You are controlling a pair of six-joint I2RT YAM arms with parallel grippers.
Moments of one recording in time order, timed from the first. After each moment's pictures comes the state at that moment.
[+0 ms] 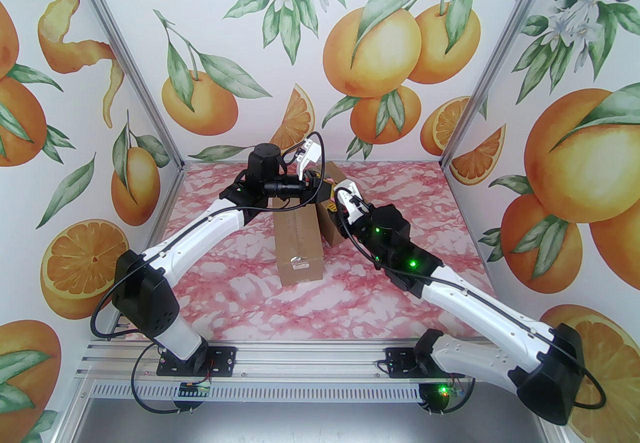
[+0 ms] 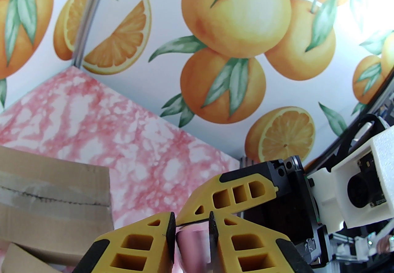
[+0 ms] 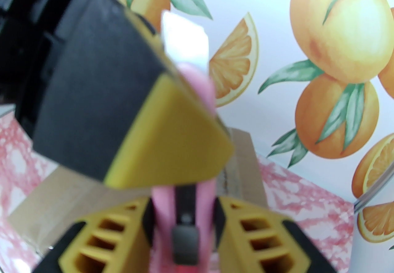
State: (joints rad) left arm -0.57 1.65 1.48 -0.08 0.85 -0.31; right arm 0.73 1.11 0.88 0.11 0.20 -0.20
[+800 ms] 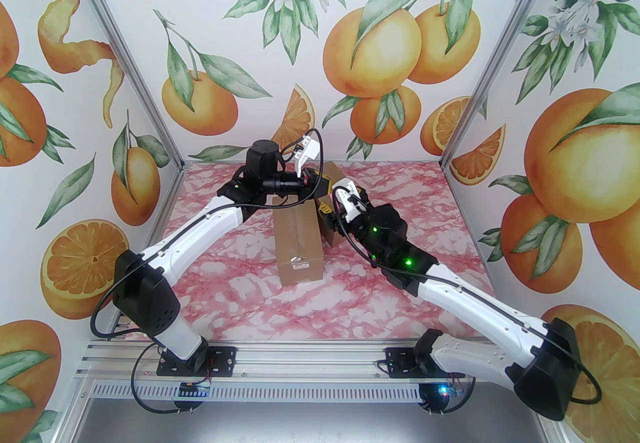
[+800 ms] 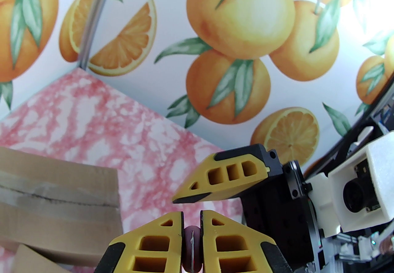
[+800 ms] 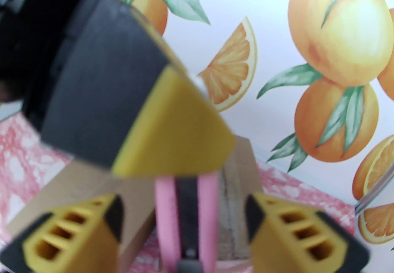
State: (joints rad) left arm -0.55 1.66 1.55 -0.11 0.83 -0.29; right arm 0.73 1.10 0.85 0.15 0.20 -0.16
